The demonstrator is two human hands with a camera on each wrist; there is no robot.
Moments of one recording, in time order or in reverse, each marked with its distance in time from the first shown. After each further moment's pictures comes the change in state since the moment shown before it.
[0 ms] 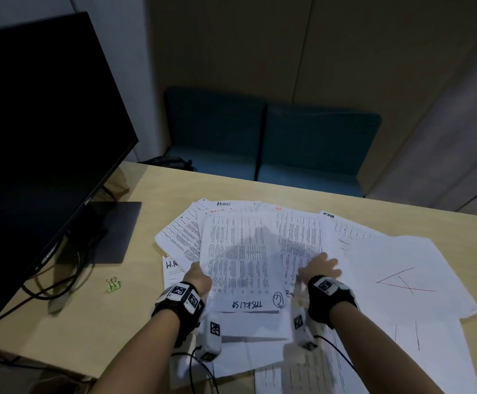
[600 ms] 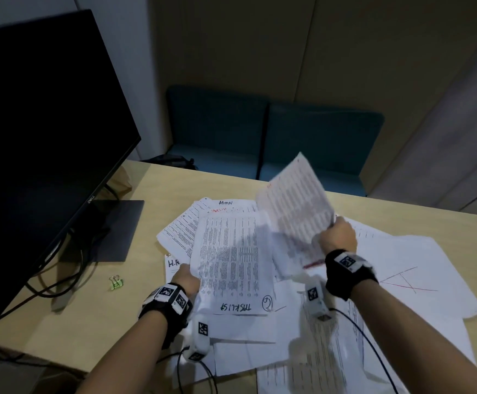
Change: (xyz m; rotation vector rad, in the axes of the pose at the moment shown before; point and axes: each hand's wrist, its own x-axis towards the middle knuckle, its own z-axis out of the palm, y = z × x) left_hand 0.007 -0.024 -0.019 -0.014 0.031 0.013; right_hand 0.008 -0.014 -0.067 0.366 0.320 -0.185
